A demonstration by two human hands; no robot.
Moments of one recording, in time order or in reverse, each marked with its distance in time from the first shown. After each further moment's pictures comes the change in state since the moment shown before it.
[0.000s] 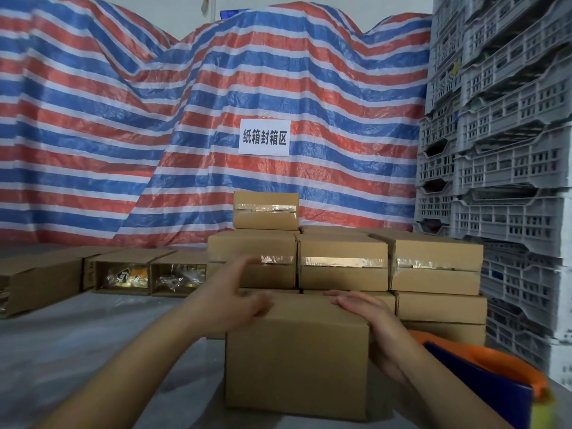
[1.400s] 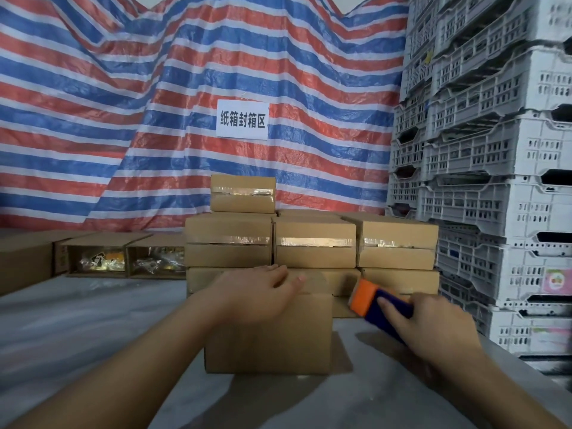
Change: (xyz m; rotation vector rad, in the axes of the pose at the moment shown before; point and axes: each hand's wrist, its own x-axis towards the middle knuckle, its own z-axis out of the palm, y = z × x) left_hand 0.004 0.042 0.046 0.493 -0.295 0.102; right_hand -0.061 -0.007 -0.097 -1.632 0.607 -0.071
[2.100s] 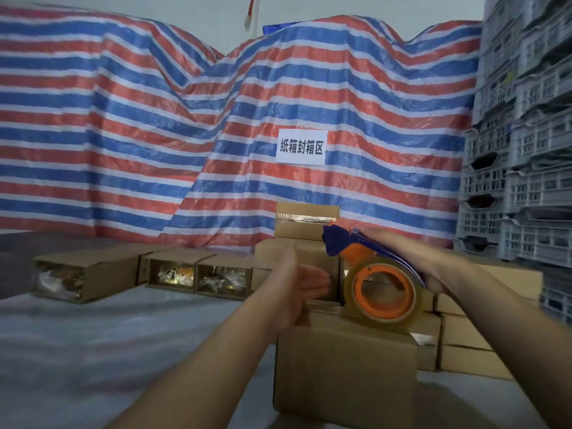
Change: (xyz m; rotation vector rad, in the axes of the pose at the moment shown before) left_hand 0.010 -0.032 -0.032 -1.554 0.215 -0.317; right_hand 0.112 -0.149 -0.072 1.228 -0.697 -0.248
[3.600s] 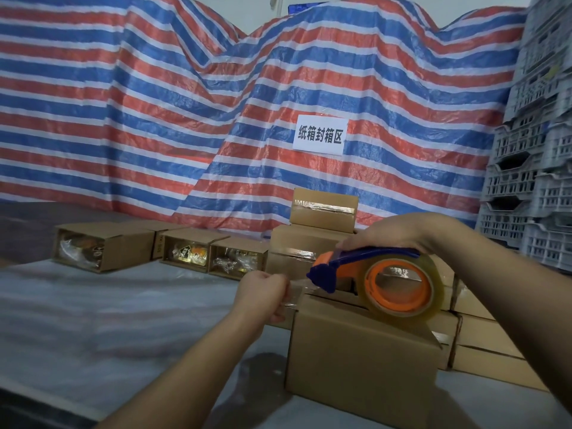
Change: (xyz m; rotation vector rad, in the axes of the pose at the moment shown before) left_hand -0.011 -0.035 -0.058 0.242 0.395 0.095; right_hand 0.028 -0.060 0.045 -0.769 -0.366 0.242
